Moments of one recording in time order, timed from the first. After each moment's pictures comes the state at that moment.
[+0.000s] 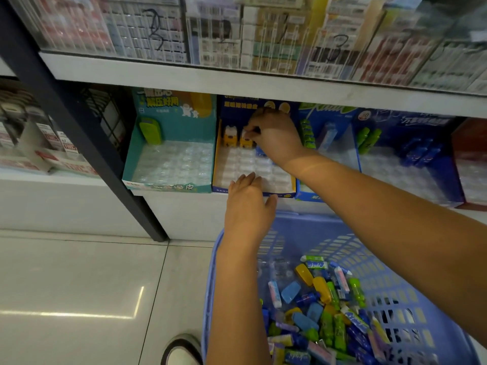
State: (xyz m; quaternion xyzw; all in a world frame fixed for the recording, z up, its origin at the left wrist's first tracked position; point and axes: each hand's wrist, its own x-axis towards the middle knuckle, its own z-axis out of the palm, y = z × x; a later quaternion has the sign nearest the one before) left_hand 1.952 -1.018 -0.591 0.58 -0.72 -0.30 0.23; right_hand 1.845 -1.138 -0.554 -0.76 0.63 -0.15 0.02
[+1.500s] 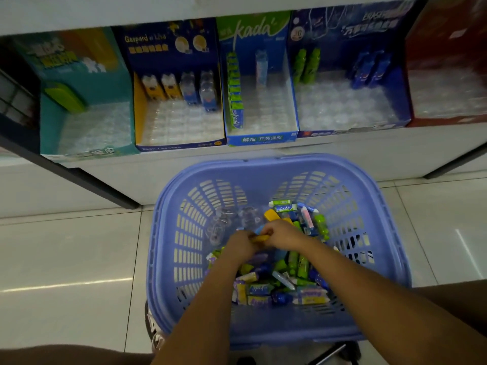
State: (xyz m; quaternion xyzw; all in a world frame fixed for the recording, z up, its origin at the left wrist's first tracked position) left_hand 1.887 -0.915 -0.775 0.57 -0.65 -0.49 -0.13; right_hand 1.743 -0.897 -0.781 -0.54 0.66 -0.03 0.52
